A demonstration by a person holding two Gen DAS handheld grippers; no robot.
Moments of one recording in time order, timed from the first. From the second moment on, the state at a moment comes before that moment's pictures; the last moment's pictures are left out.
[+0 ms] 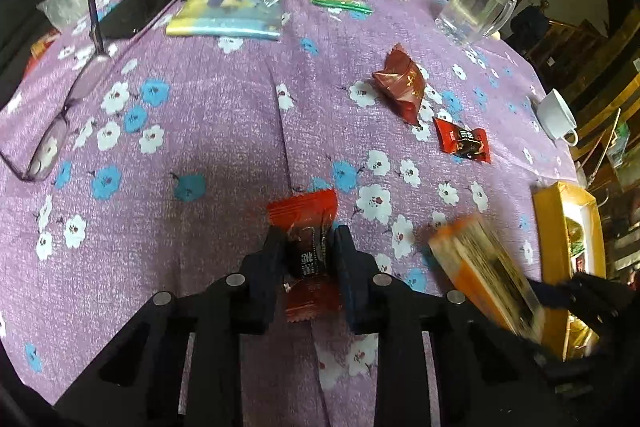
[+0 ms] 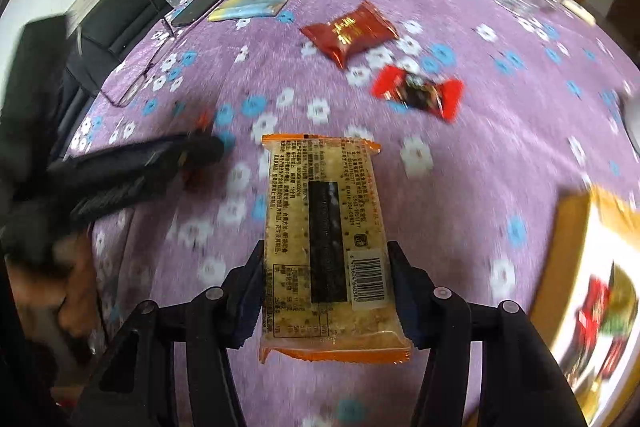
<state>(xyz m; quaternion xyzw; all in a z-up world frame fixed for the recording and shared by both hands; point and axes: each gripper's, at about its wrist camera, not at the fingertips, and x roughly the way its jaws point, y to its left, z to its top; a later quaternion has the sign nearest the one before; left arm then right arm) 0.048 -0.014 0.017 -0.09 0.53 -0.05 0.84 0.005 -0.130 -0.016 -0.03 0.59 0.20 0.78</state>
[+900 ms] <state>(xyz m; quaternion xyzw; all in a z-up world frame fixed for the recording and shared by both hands) -0.125 -0.092 0.073 -0.10 0.45 0.00 0.89 -0.096 -0.205 0.019 0.02 0.54 0.30 0.78</state>
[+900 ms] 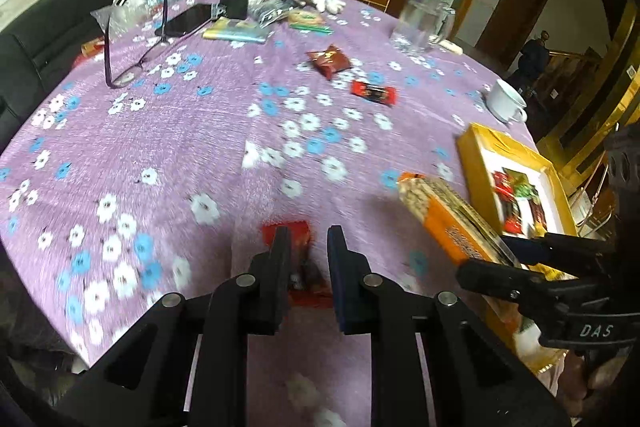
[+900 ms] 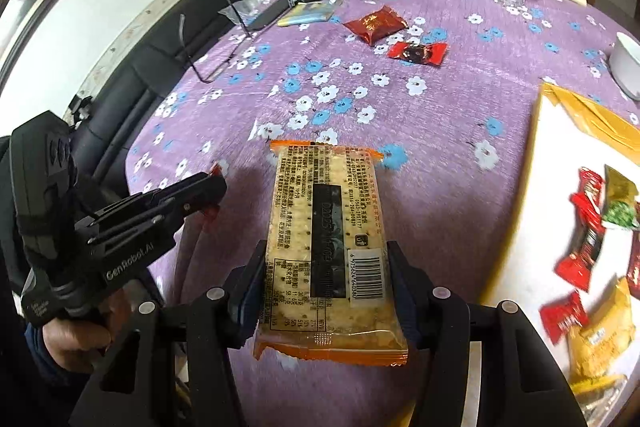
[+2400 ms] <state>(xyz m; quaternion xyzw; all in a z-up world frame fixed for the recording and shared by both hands) -0.107 -0.097 0.020 -0.04 0.50 -0.01 0.87 -0.144 -0.287 0.053 0.07 0.52 0.19 0.83</state>
